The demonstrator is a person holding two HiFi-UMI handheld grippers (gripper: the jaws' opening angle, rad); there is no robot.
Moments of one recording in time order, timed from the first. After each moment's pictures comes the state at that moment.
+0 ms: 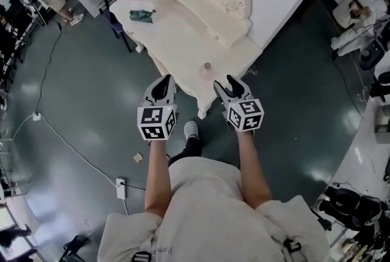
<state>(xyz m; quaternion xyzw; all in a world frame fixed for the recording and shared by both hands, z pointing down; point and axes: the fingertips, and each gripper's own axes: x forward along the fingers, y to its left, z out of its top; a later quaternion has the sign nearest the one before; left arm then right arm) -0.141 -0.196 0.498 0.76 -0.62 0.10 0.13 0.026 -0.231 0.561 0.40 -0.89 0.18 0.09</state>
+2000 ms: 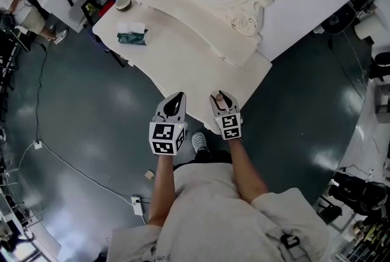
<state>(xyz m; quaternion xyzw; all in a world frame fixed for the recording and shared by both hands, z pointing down) -0.162 -0.314 0.575 0.82 -0.53 0.14 0.19 -0.042 -0.335 0.728 0.47 -0.85 0.12 0.20</state>
